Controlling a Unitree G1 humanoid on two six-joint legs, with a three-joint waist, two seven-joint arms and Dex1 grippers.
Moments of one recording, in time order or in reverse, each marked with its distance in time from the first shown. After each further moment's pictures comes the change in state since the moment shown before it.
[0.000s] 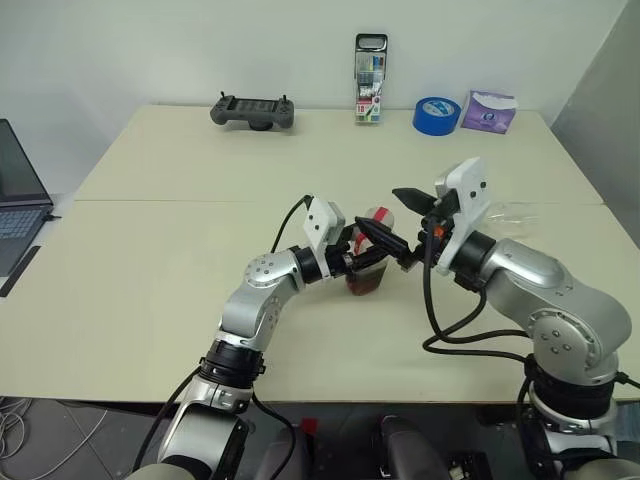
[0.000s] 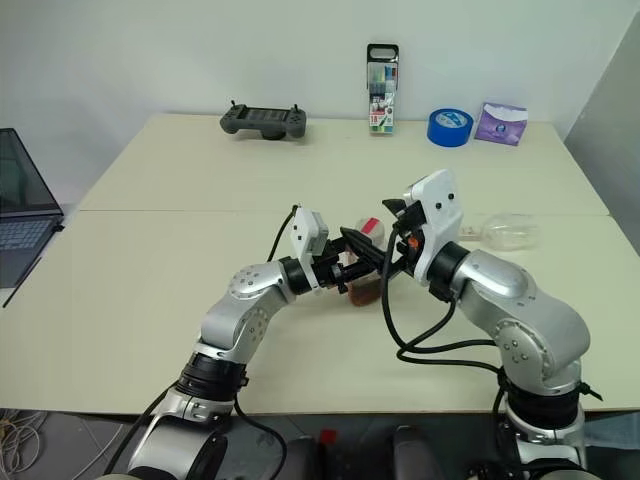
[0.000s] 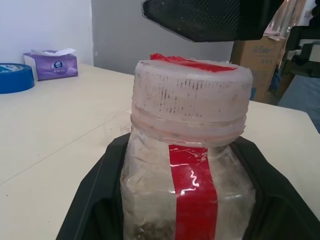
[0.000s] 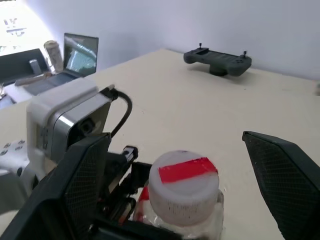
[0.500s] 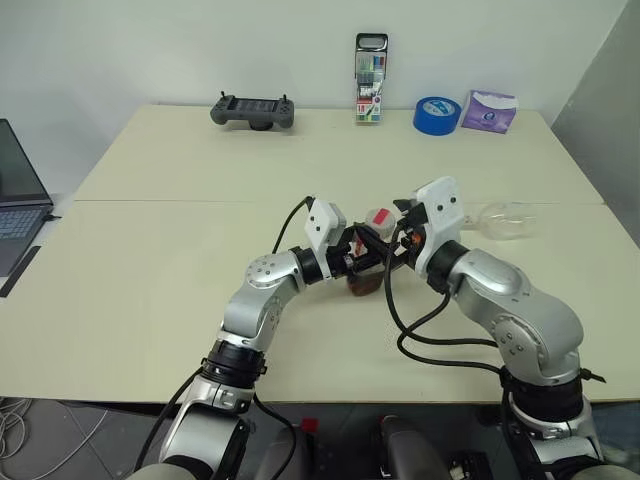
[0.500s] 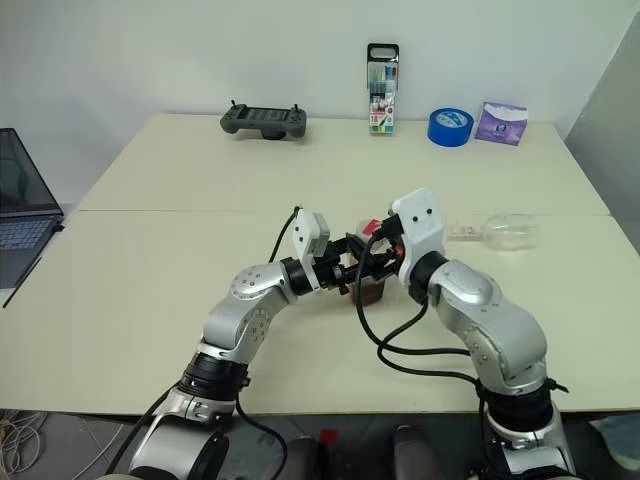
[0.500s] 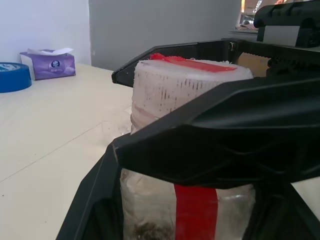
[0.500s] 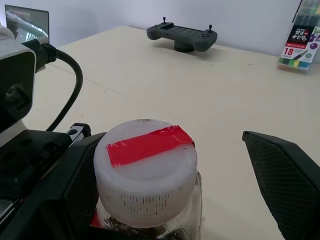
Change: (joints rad) left arm 0.002 -0.006 0.001 0.015 0.006 -0.013 -0.007; right arm 0.038 0.016 0.142 0.113 -0.173 -0.121 -0.052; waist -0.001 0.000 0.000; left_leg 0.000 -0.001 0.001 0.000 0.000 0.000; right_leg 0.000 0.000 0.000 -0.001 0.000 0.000
